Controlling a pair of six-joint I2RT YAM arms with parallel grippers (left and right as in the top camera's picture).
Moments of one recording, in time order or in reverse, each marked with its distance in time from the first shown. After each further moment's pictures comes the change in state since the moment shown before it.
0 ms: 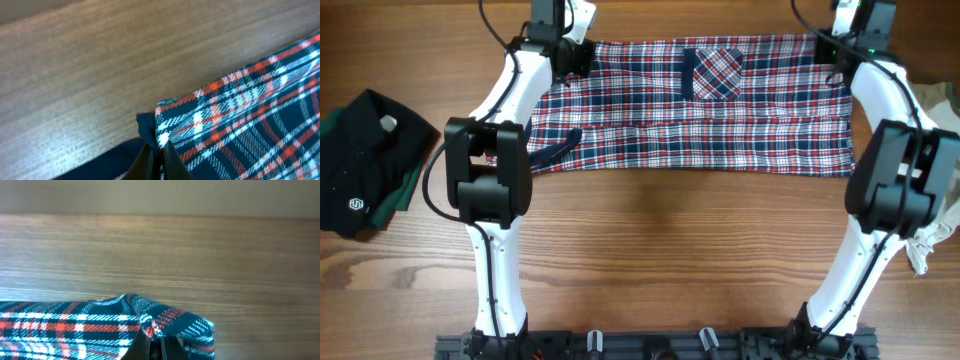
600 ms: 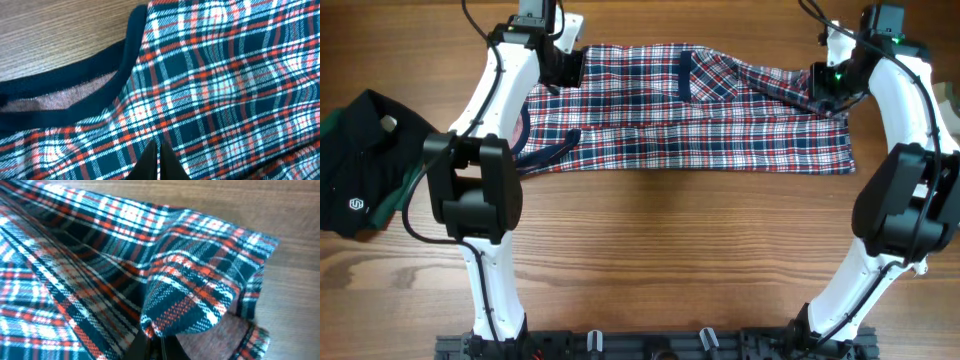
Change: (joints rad) left arm 0.011 -0.134 0.000 -0.383 -0.015 -0.083; right arm 0.000 -0.151 0.002 -0.669 -0.158 -0.037
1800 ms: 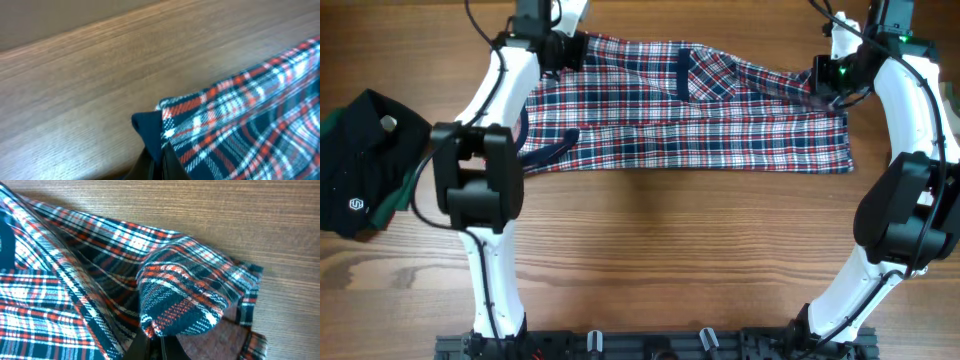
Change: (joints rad) left arm 0.025 0.073 0.000 0.353 0.118 0.099; right arm 0.000 -0.042 0.000 0.014 -0.045 0.016
